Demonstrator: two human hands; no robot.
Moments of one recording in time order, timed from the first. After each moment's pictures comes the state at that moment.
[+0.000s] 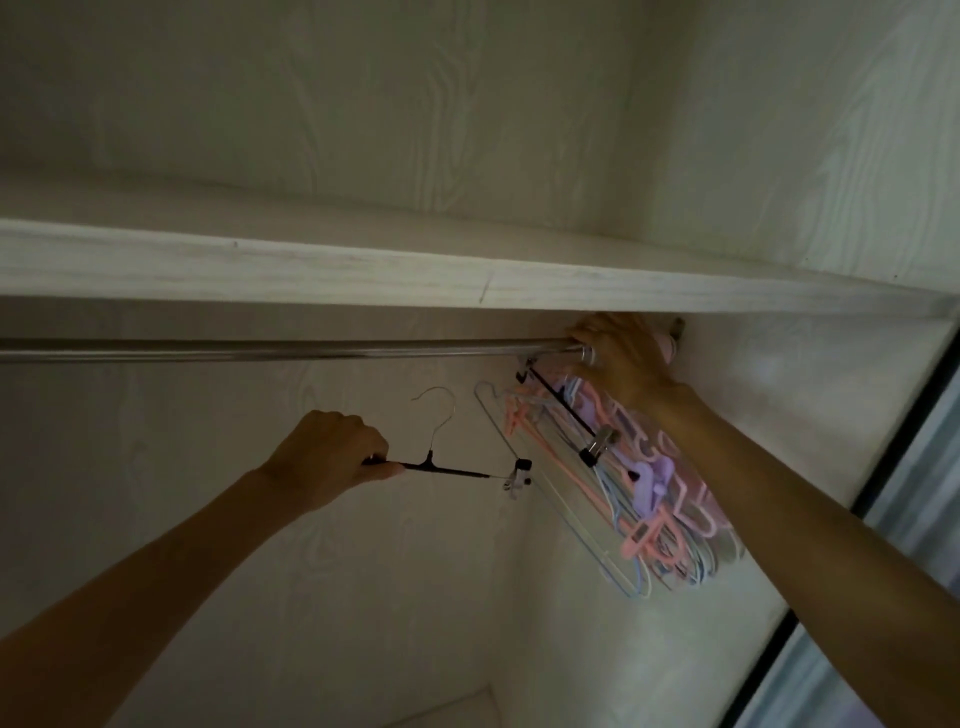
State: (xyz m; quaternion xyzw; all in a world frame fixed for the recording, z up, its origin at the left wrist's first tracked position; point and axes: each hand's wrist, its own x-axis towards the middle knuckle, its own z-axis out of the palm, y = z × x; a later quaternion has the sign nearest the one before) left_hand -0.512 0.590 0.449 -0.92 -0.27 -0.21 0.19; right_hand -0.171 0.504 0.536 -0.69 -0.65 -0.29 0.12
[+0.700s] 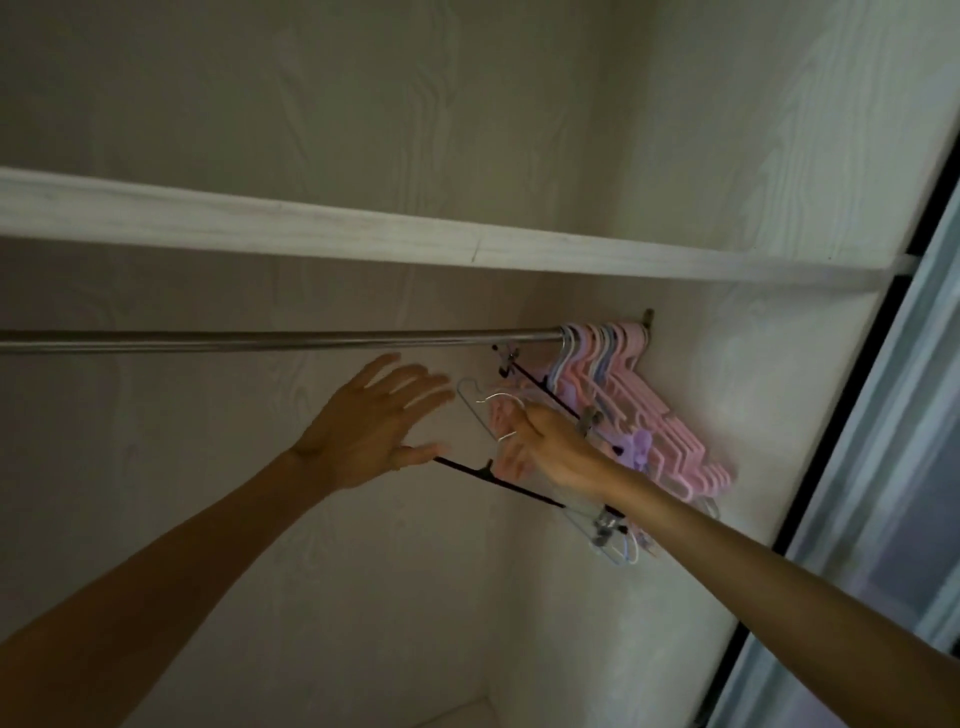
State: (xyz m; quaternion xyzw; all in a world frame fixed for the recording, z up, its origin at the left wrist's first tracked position) left_hand -0.492 0.566 0.461 -0.88 -0.13 -0.33 0.31; right_hand -0.305 0.435 0.477 -0.69 -0.56 0.23 0.39
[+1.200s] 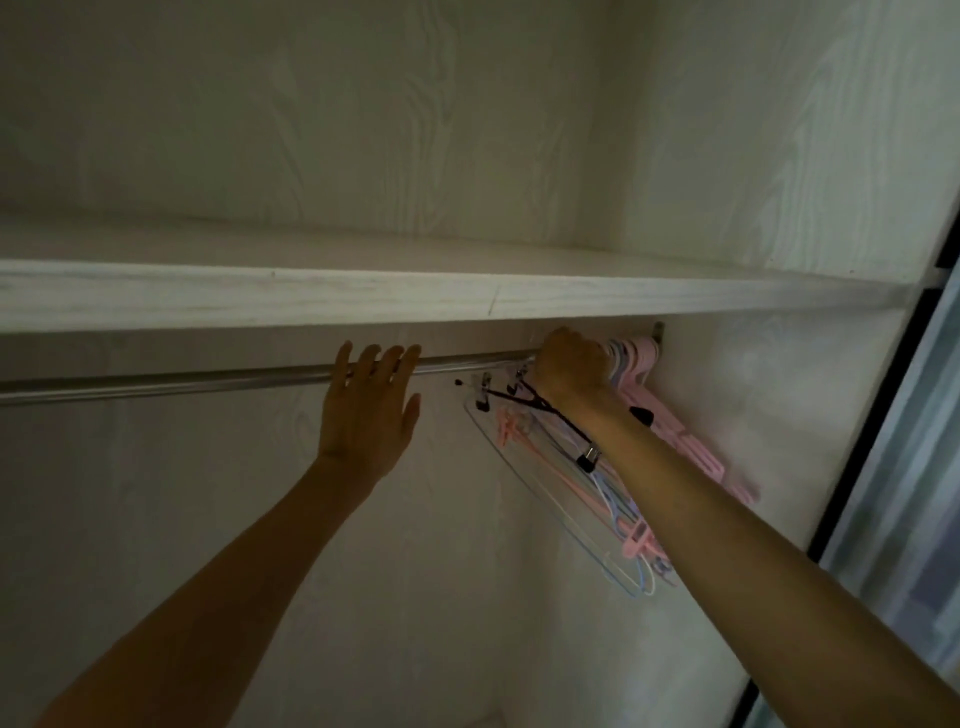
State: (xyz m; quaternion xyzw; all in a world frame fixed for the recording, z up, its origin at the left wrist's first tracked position) left_hand -0.468 0.589 0.477 -0.81 -0.40 -0.34 0.27; right_hand -0.283 0.495 0.554 -0.87 -0.44 -0.14 0.19
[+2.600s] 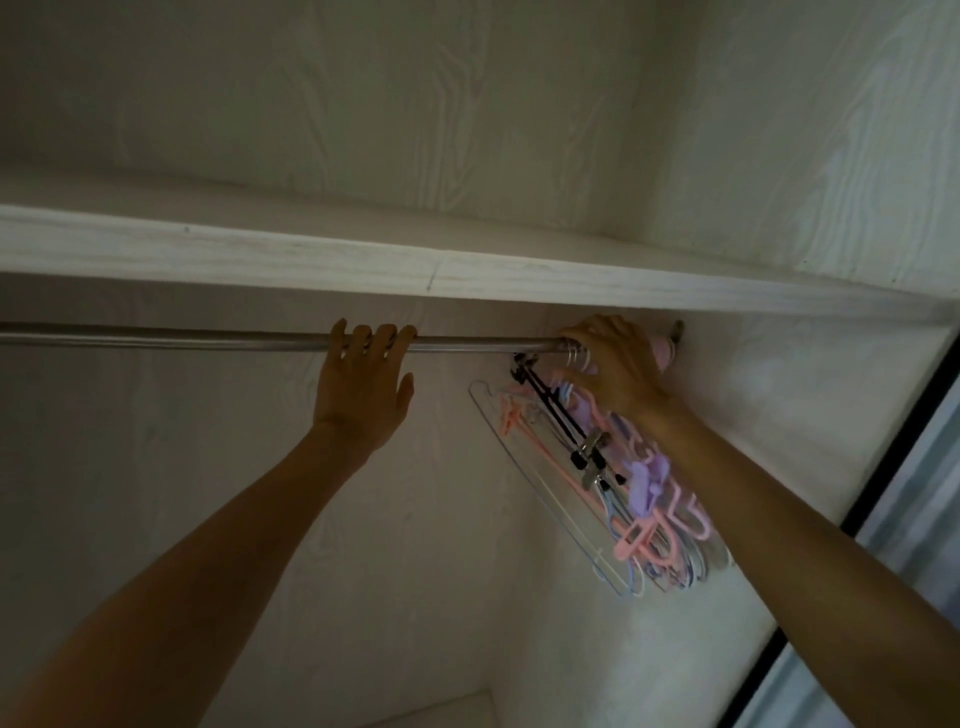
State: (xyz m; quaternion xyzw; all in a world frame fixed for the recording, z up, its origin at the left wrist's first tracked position) left_hand -0.463 0.567 0.488 -0.82 -0.47 -0.27 0.20; right_hand -0.172 0.495 0.529 -0.68 -0.66 -0.28 0.17
